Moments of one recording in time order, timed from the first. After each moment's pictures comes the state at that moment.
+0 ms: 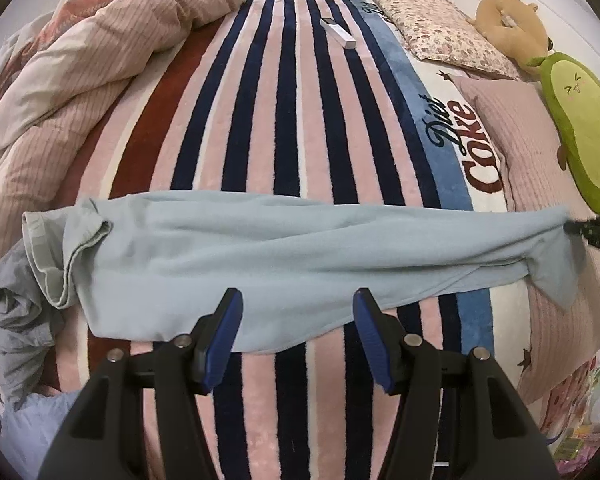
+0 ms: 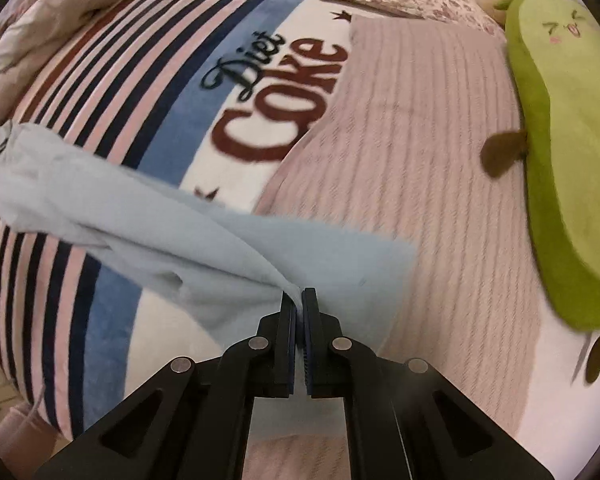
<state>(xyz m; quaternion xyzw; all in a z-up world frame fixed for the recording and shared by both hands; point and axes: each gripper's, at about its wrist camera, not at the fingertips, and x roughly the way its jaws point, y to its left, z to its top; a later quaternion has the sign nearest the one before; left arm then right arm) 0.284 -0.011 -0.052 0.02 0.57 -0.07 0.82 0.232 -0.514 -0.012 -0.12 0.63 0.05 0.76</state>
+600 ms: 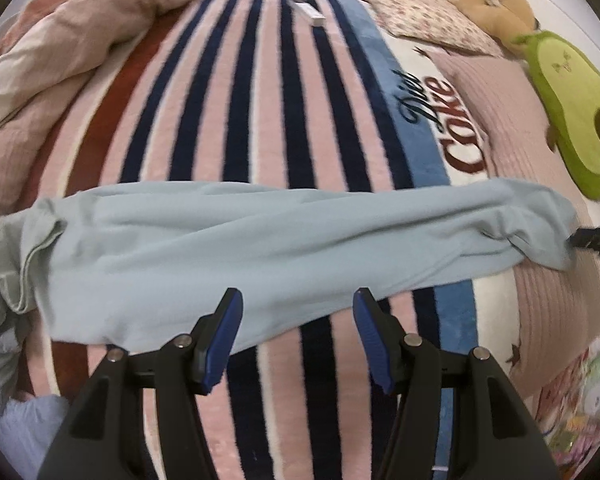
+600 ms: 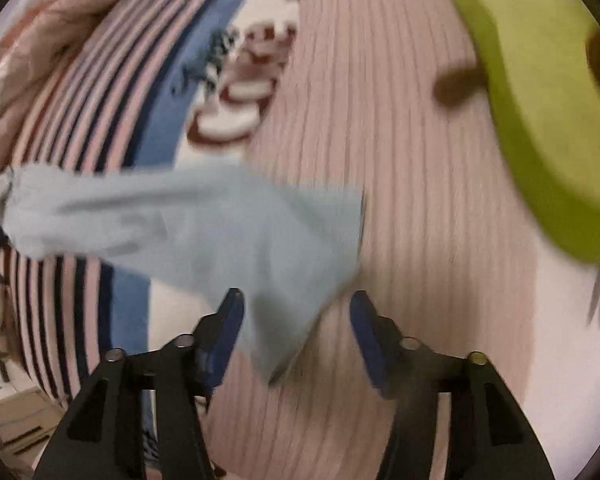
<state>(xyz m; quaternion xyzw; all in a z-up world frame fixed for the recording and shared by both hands) 0.292 -0.054 -0.077 0.02 0.59 -0.12 0.80 0.193 -0.548 -0.009 -0.02 0.68 0.02 0.73</state>
